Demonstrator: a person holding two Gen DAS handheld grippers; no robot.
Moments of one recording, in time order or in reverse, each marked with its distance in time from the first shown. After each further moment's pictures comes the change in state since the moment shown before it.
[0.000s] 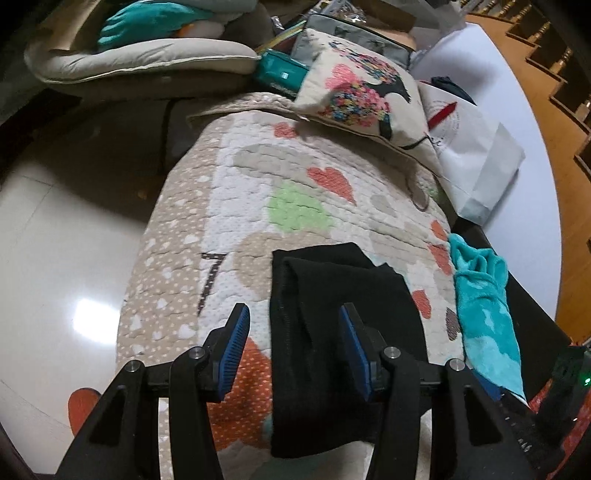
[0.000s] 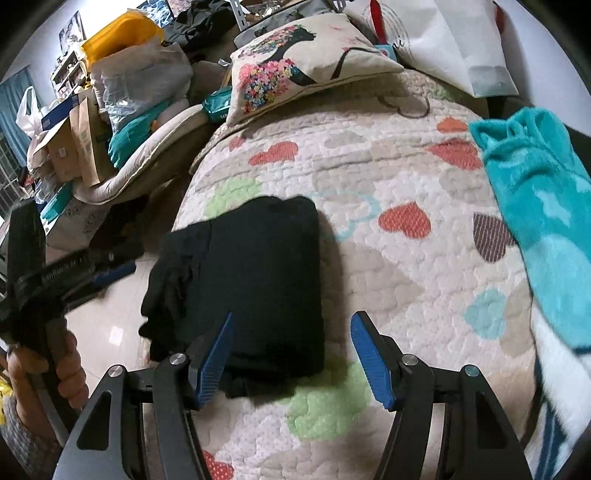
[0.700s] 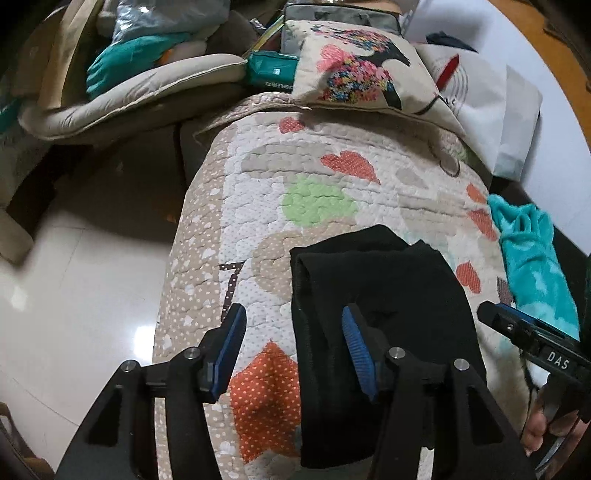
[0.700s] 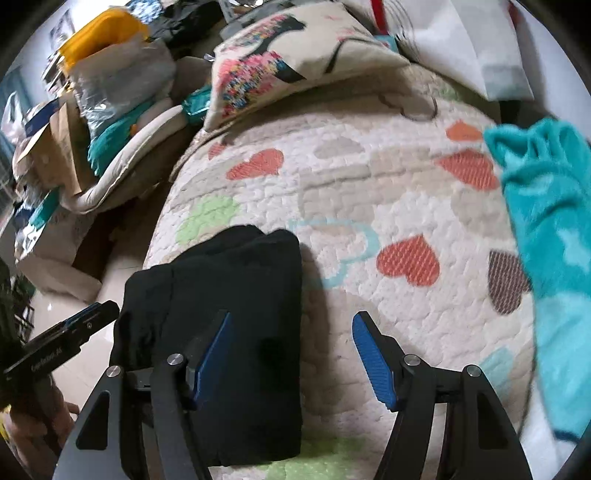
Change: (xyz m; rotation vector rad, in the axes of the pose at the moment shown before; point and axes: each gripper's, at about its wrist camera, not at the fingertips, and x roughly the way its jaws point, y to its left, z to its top) left arm 0.017 -0.033 -0.003 0.198 0.021 0.220; right arm 0.055 -0.019 0.043 0.025 0.052 -0.010
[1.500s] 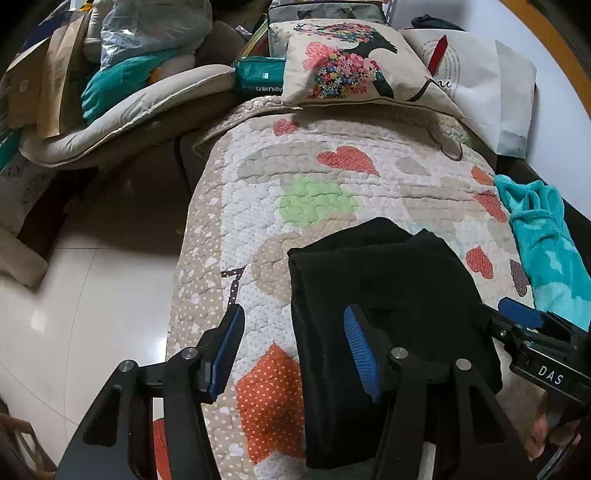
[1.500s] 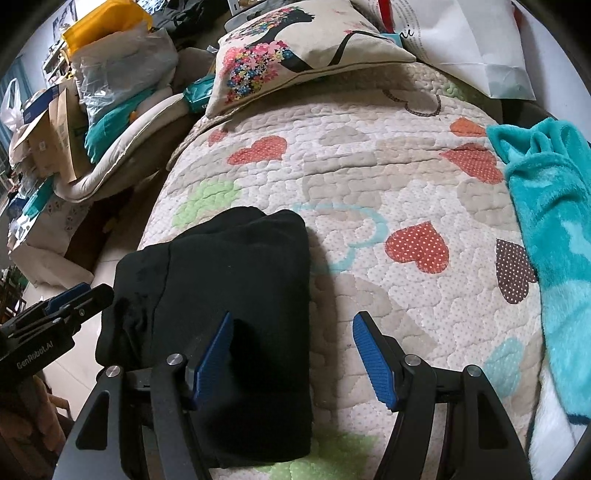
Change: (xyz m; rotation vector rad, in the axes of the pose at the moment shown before) left arm 0.001 -0.017 0.000 0.081 -0.002 0.073; right arm 0.008 0.012 -0.013 -0.034 -0.008 -0.041
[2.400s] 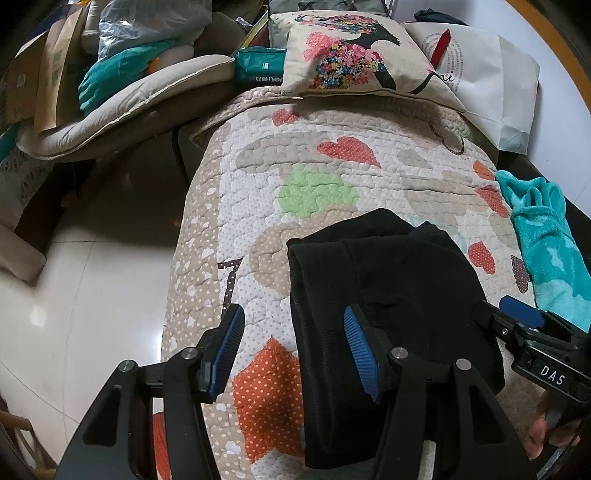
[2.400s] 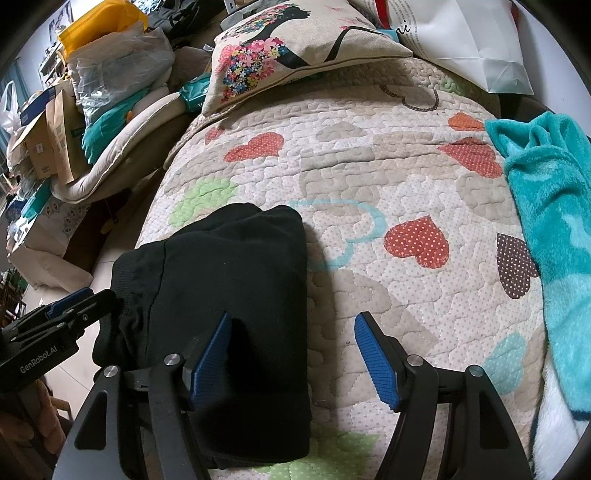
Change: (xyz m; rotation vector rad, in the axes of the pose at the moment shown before) left arm 0.006 0.000 -0.003 -0.011 0.029 -0.004; right arm 0.003 -0.002 0.000 0.004 0.005 0.001
